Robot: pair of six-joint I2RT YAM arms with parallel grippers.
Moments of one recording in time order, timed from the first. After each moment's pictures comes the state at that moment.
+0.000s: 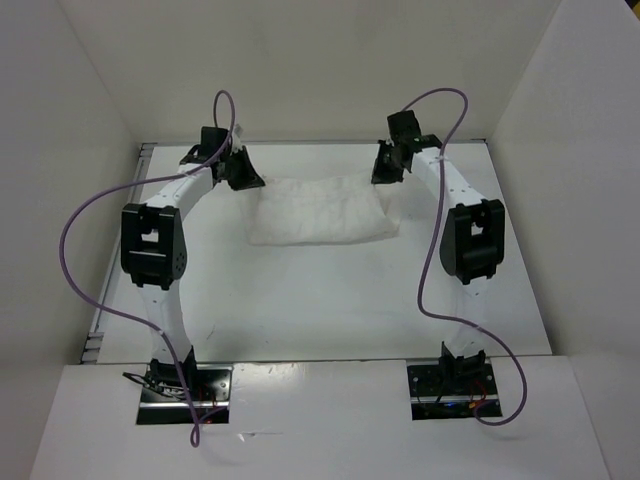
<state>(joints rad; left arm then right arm) -0.09 2.05 1.66 -0.38 0.37 -0.45 0.22 2.06 1.84 -0.70 -0.08 0.45</state>
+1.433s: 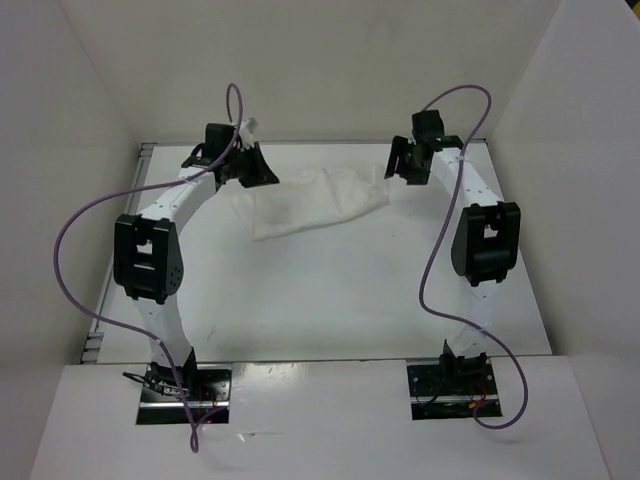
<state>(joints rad) -0.13 1.92 1.60 -0.34 0.46 -0.42 0.13 2.05 1.86 -0.69 -0.04 0.34</state>
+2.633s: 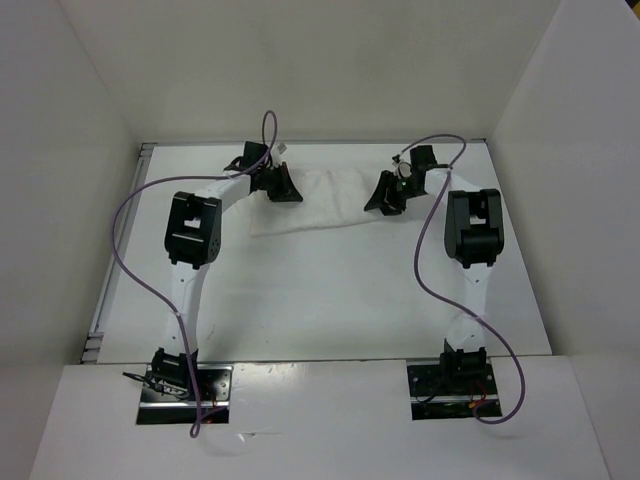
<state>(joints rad) -0.21 2.45 1.92 -0.30 0.58 -0.46 0.07 2.29 1.72 -0.51 -0.65 0.32</state>
